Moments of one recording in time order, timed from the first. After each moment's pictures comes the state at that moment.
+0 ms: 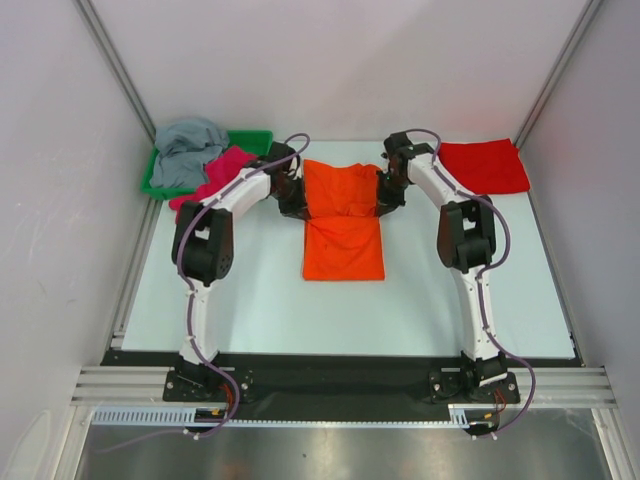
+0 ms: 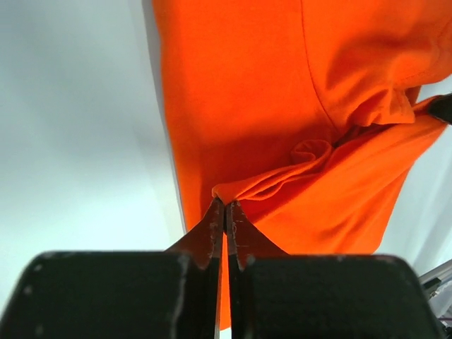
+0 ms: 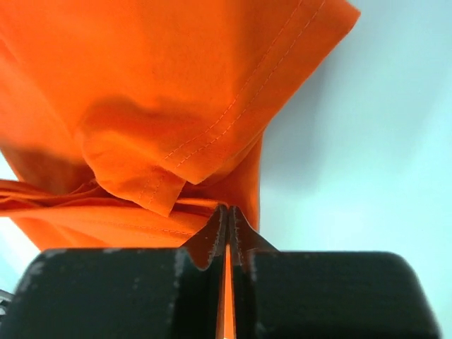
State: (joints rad) left arm -0.34 2.19 1.78 -0.70 0.29 -0.44; right arm 0.30 2.40 2.14 -0.99 -0.22 0.36
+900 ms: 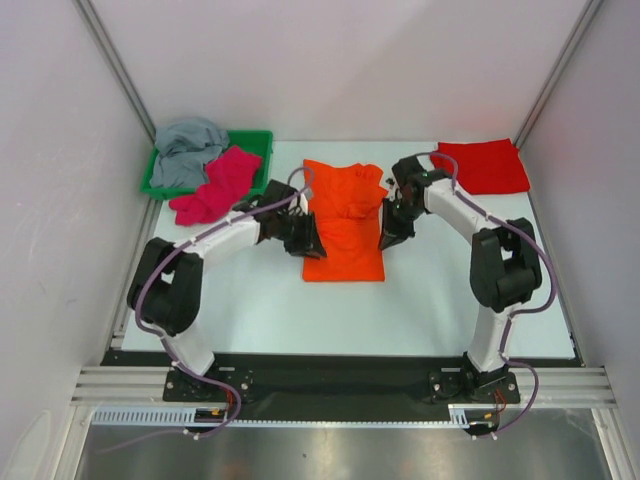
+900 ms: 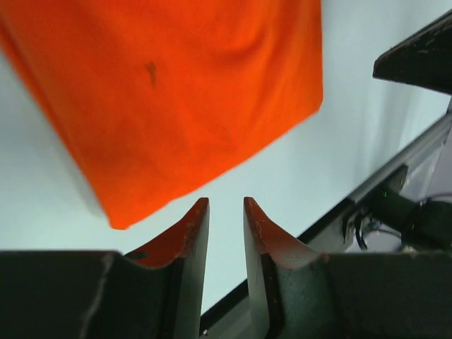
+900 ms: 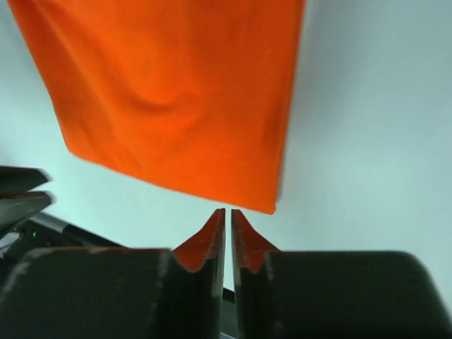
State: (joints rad) left arm -0.45 1.72 1.22 -0.48 0.44 -0.50; right arm 0.34 1.92 1.57 -0.92 -0.30 0.38
